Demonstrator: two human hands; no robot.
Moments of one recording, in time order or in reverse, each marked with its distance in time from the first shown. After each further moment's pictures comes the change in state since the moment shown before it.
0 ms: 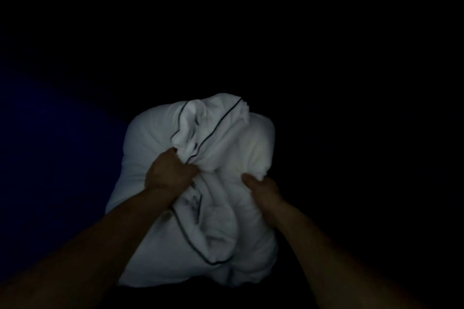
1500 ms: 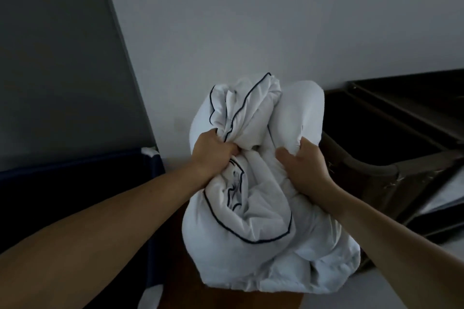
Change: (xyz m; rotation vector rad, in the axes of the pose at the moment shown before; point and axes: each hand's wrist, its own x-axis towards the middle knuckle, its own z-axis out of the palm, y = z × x) left_hand -0.707 0.630 0.158 -0.323 0.014 0.879; right_hand -0.663 -0.231 -0.718 -0.268 0.646 -1.214
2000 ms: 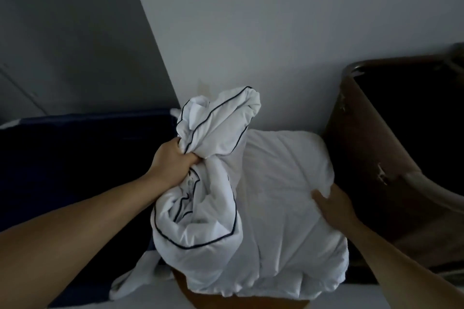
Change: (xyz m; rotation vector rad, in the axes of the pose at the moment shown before) left_hand 0.008 -0.099 -0.010 0.269 0.178 -0.276; right_hand 0.054 0.262 0.031 -0.197 -0.440 0.324
